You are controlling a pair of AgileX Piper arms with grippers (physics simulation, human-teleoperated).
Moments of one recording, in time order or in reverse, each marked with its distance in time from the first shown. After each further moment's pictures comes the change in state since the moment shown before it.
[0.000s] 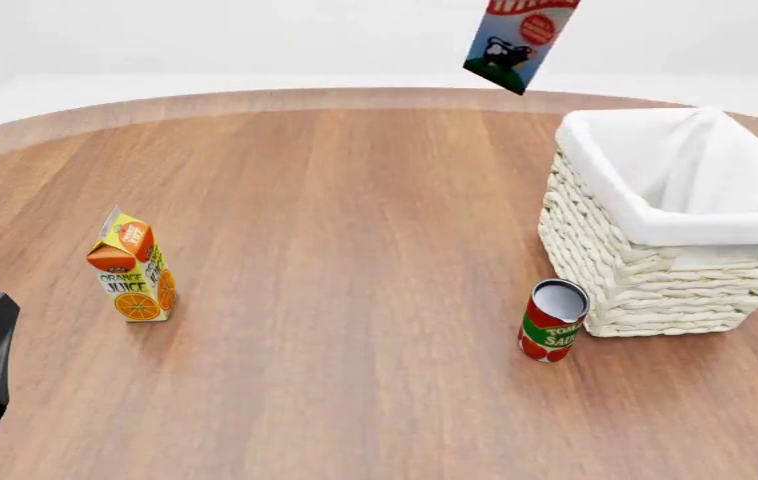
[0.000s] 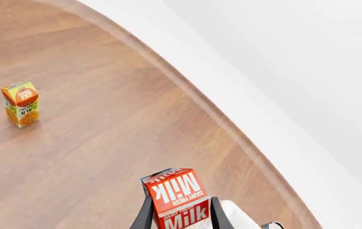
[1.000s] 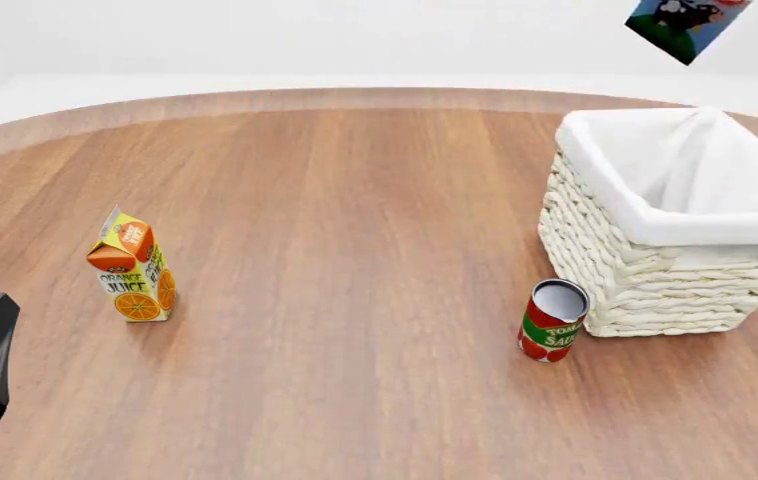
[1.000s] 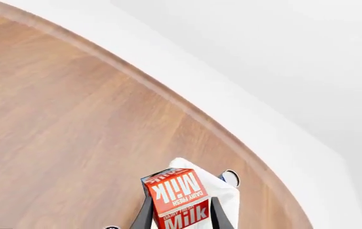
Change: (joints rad) left arm 0.000 0.000 0.000 0.000 0.000; right arm -0.262 -0.204 0.021 0.114 0.020
